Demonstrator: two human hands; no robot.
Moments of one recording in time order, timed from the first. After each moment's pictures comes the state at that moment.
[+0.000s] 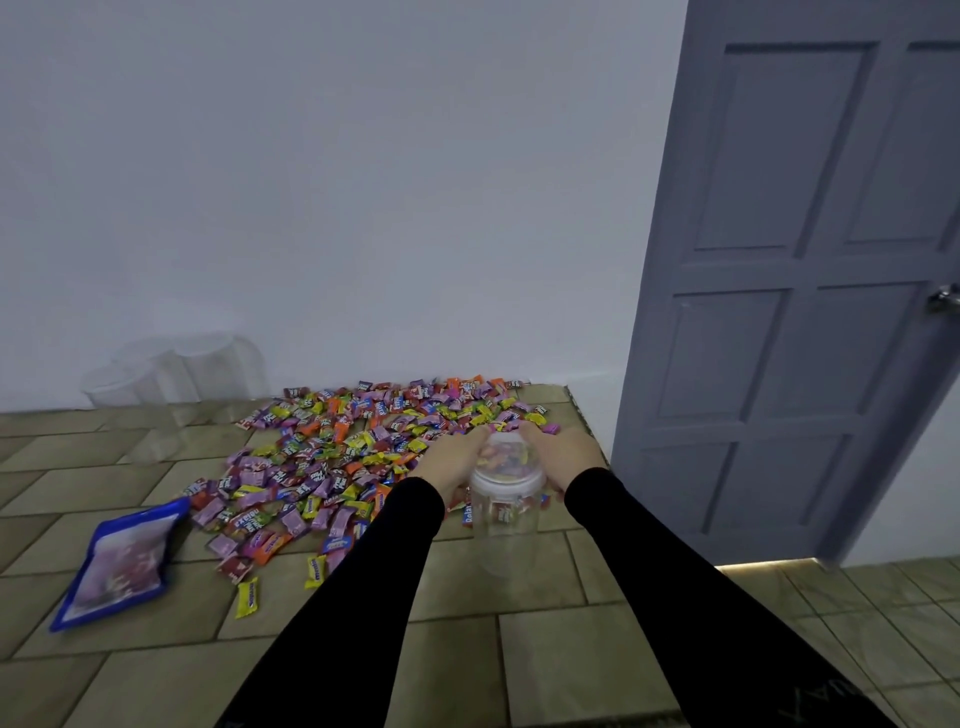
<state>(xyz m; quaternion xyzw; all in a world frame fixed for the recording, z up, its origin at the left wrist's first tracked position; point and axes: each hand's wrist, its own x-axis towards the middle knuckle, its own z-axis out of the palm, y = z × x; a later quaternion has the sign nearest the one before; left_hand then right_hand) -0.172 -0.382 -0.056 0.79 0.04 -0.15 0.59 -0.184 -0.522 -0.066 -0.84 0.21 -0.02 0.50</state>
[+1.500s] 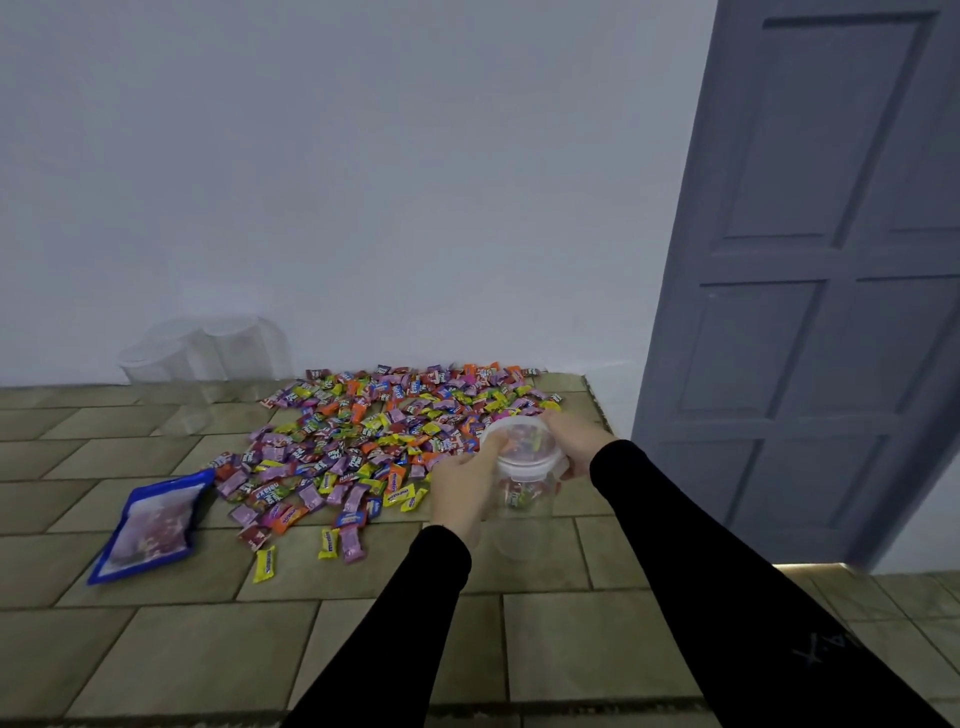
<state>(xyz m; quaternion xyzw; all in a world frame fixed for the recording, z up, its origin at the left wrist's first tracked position) -0.213 -0.394 -0.093 0.69 0.12 0.00 0.71 -0.159 -0.535 -0.072 -0.84 0.12 0.12 0.52</state>
